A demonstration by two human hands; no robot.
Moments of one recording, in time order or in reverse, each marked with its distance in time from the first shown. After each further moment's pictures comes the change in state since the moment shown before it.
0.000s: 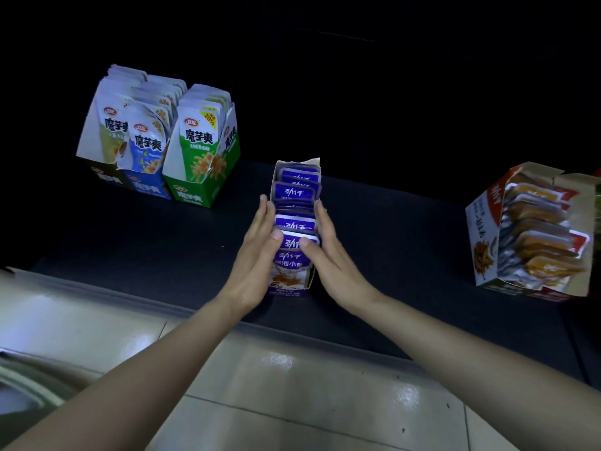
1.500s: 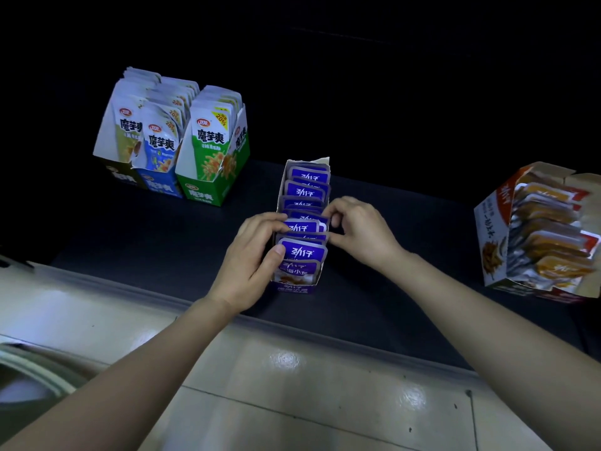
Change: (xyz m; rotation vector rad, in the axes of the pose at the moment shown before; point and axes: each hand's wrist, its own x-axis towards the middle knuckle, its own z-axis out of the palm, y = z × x) left_hand -0.009 -0.001 -0.025 0.429 0.091 0.373; right_hand 0.035 -0.015 -0.051 -0.781 0.041 -0.208
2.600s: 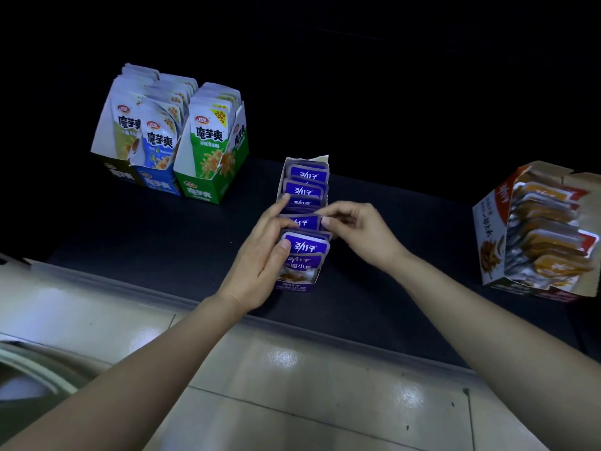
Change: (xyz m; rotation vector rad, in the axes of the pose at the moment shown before) left_hand 0.003 0.011 0.013 -0.245 -0.049 -0.054; right_hand -0.006 -0.003 -0.002 0.731 -0.061 0.171
